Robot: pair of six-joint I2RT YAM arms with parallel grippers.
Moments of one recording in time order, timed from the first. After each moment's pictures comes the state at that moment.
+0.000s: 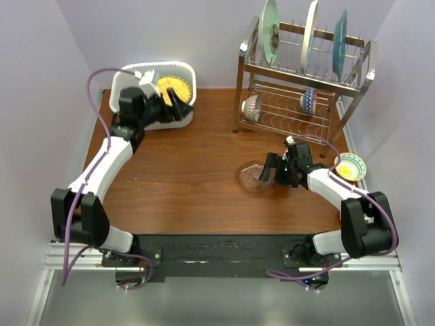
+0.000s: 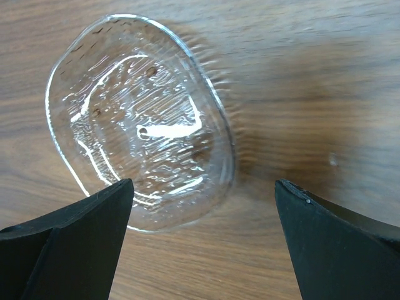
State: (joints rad) left arm -0.17 1.47 1.24 -0.03 0.43 -0.47; right arm 0.23 1.35 0.66 -0.25 -0.16 0.45
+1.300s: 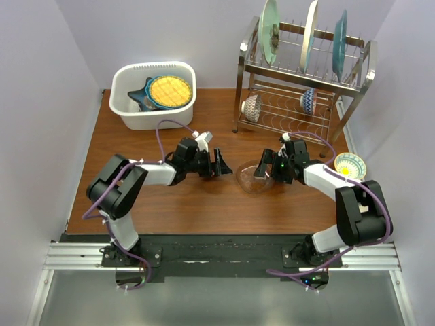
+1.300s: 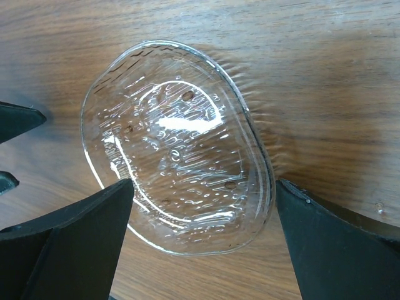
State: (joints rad) left arm -0.56 1.79 0.81 0.40 0.46 -0.68; right arm 0.23 1.47 0.71 -0.17 -0.26 0.47
